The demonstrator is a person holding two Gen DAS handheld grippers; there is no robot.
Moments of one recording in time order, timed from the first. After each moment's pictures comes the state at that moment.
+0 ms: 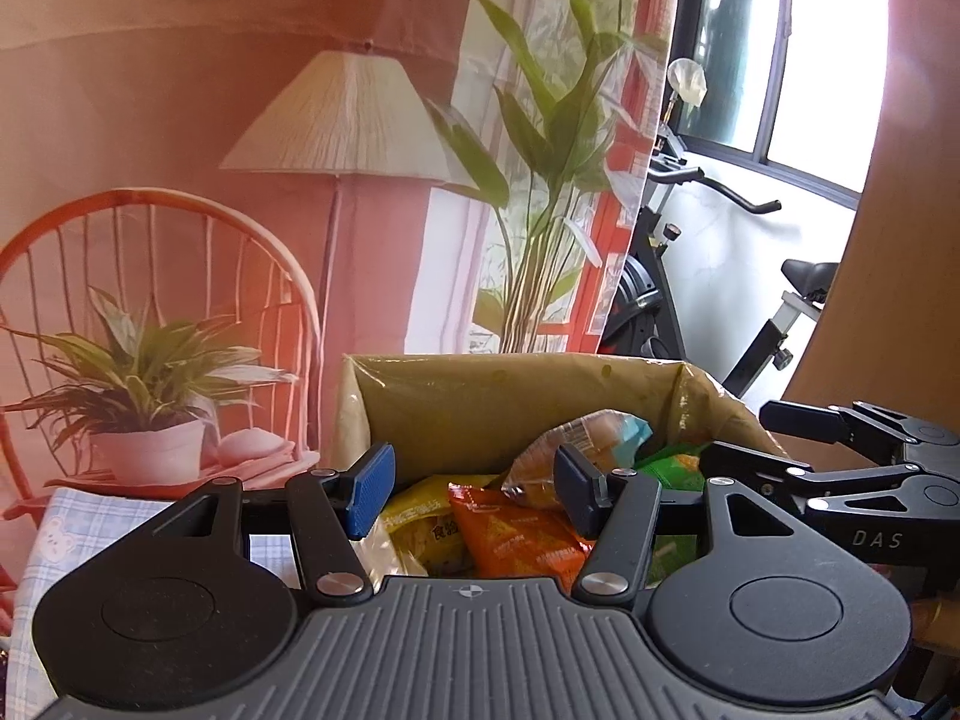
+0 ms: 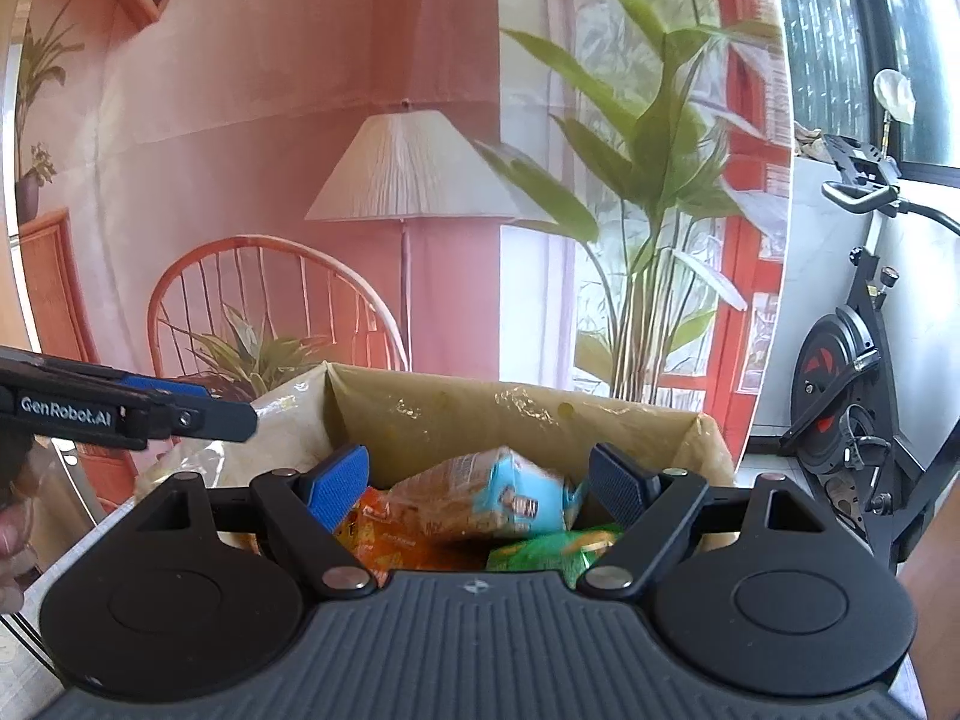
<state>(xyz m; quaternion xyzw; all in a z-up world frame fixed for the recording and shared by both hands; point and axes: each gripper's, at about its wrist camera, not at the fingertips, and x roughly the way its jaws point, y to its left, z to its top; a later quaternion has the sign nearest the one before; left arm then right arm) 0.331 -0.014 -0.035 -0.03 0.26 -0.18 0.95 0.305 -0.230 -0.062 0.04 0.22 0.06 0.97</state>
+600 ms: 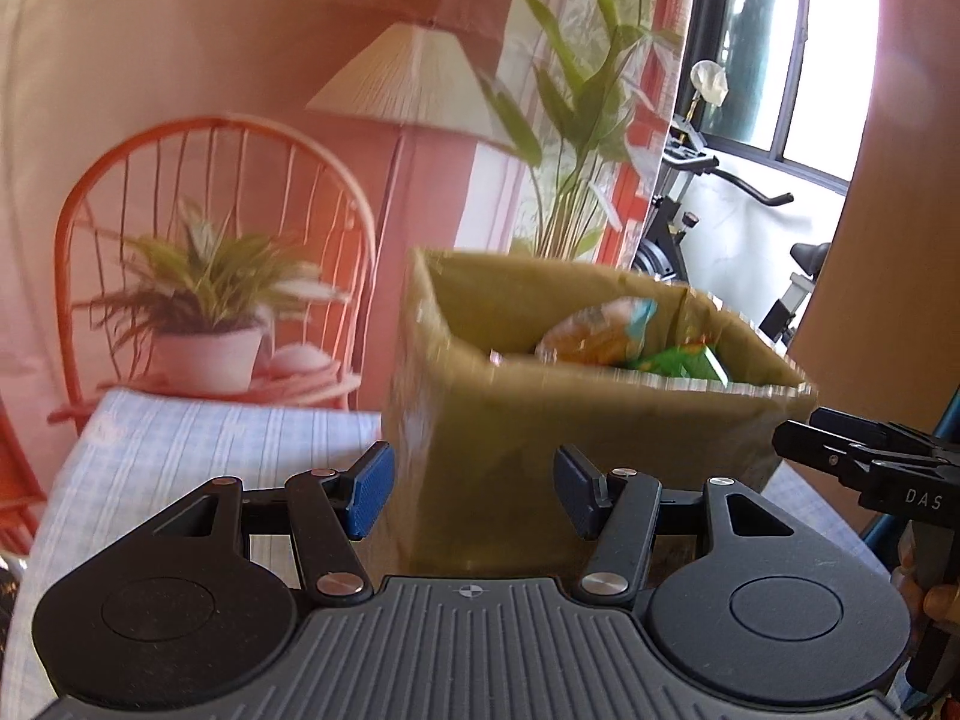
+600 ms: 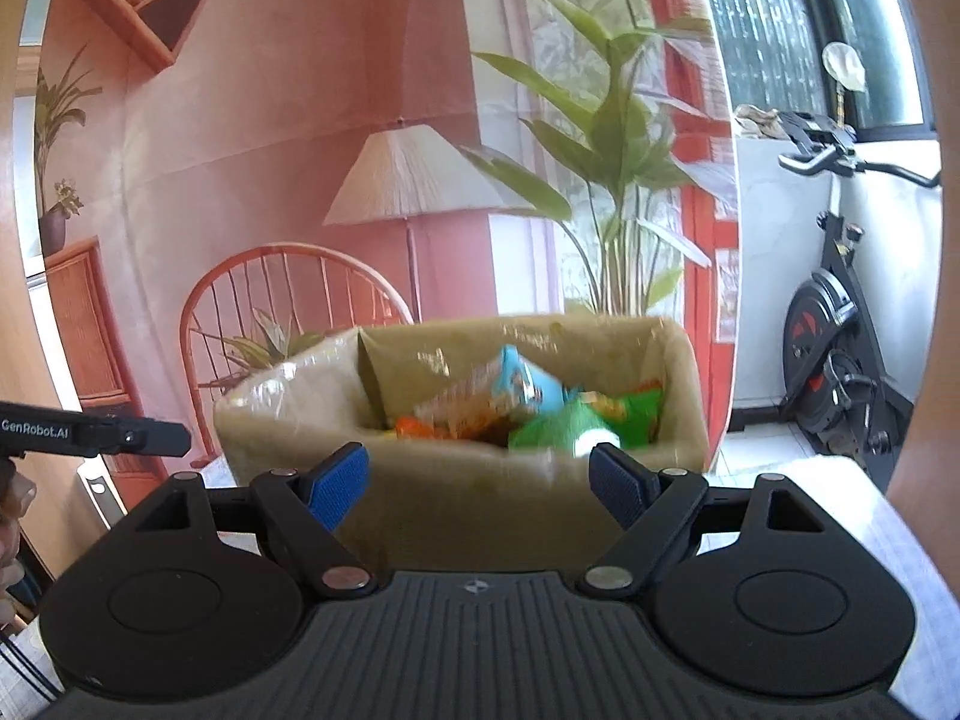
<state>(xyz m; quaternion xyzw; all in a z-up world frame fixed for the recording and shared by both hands) 0.248 0.024 -0.083 -0.04 0.28 -0.15 0.95 0.202 -0.225 -0.099 0.09 0.20 0.04 0.97</state>
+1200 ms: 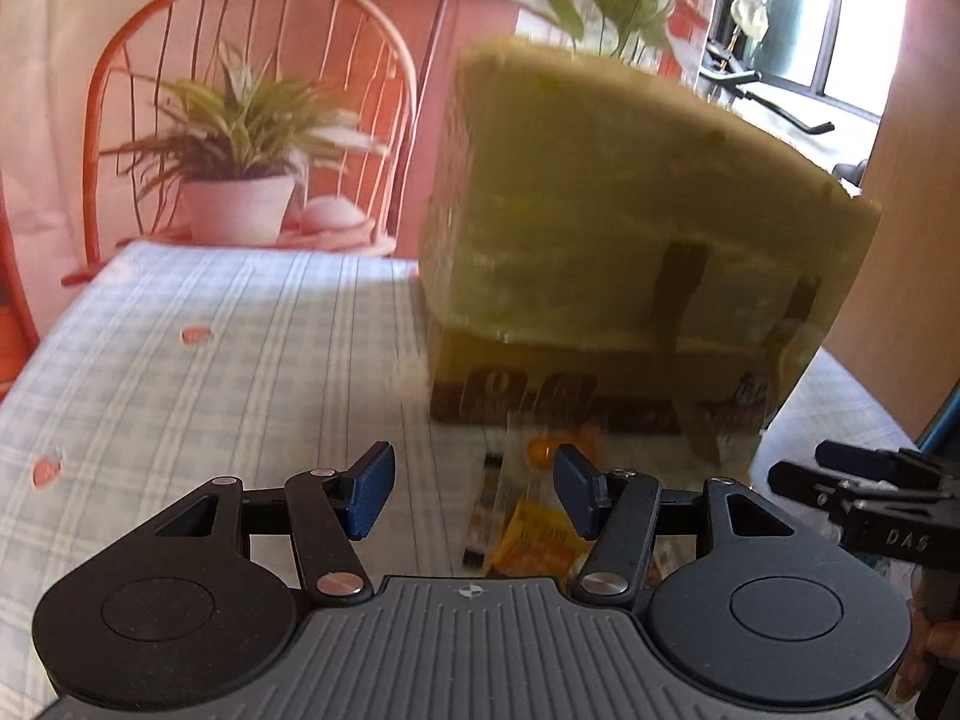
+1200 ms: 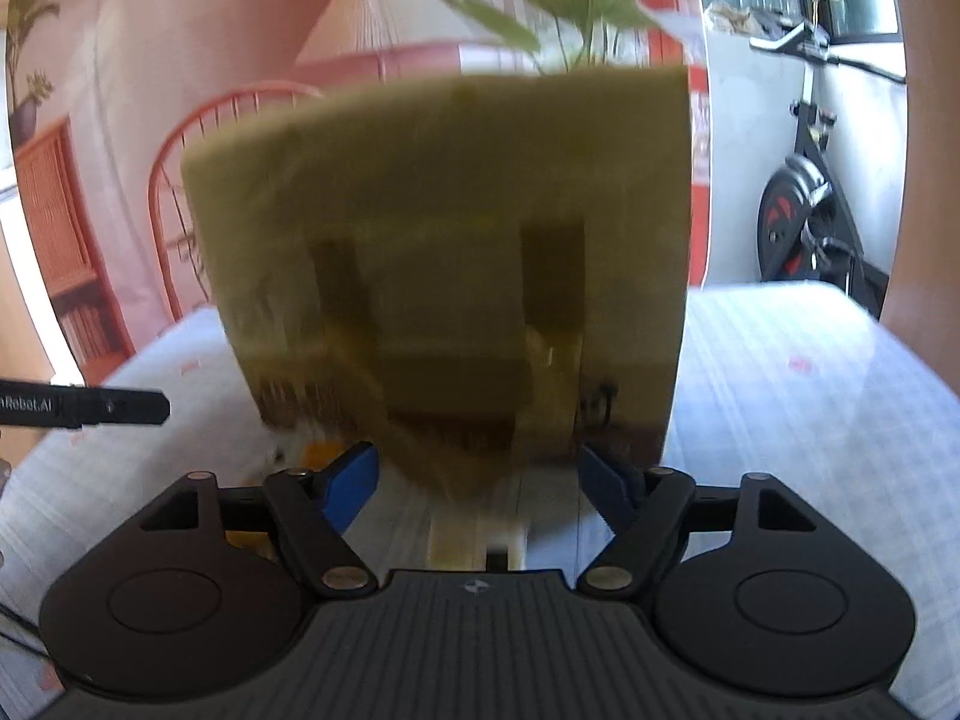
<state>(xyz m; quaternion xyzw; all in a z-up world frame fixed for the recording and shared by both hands) 0.217 0.028 -0.193 -0.04 0.34 -0.12 0.93 0.161 -0.196 -0.222 0.09 0.30 0.02 0.95</state>
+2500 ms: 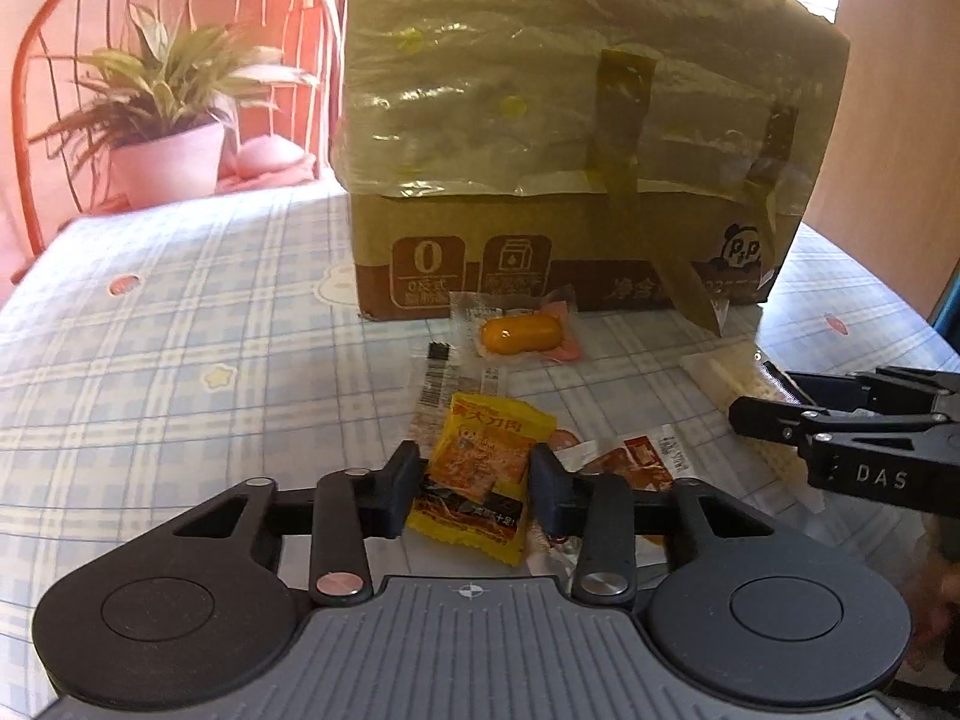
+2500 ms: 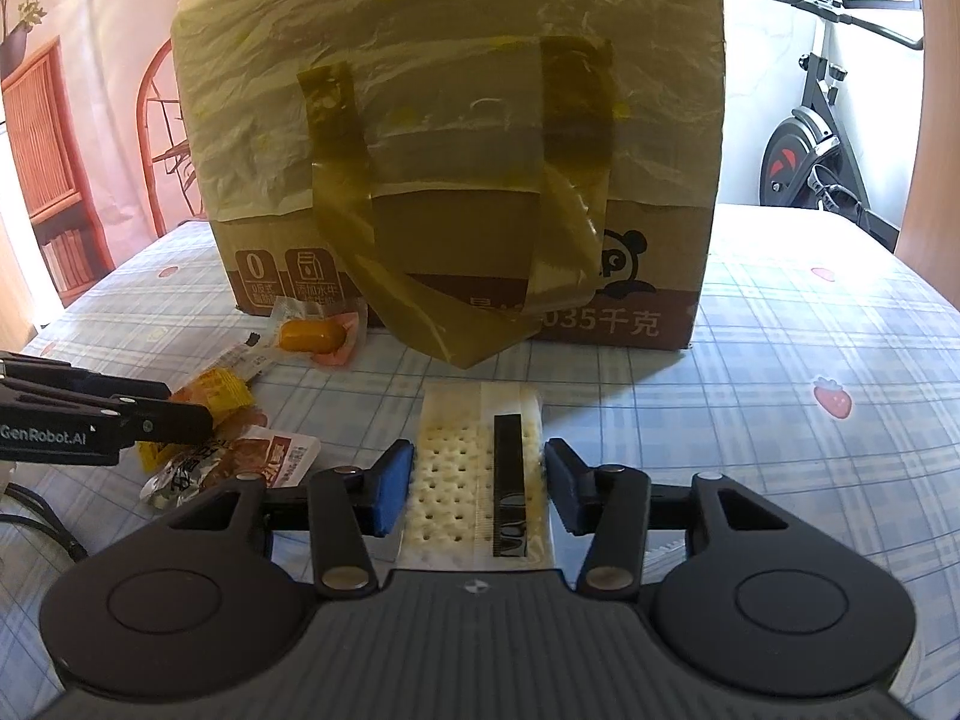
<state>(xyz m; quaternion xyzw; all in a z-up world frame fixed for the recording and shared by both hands) 0.206 -0.006 -0.235 0.03 0.37 -0.15 0.91 0.166 -0.185 -0.267 0.07 0.34 0.02 0.94</state>
